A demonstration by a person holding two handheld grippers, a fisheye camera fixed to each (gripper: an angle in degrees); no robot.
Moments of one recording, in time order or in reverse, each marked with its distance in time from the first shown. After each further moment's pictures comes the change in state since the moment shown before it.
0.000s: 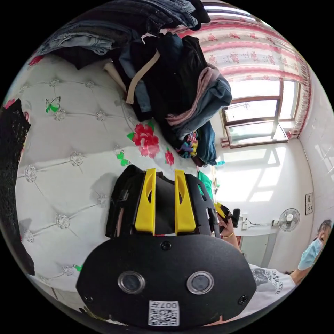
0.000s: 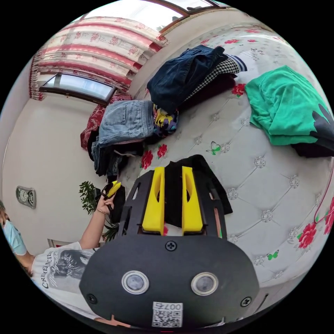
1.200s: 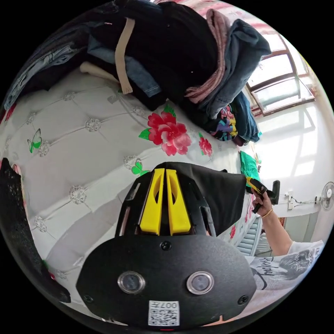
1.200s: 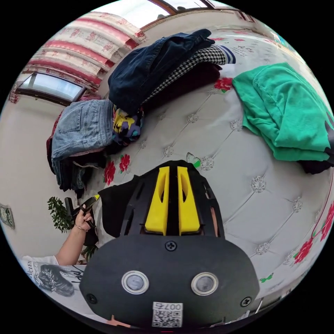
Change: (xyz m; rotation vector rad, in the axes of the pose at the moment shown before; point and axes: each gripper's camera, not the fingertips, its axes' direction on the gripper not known) left arm 0.006 0.014 0.104 -0.146 -0.334 0.199; right arm 0.057 -0.100 0.101 0.015 0.237 0.065
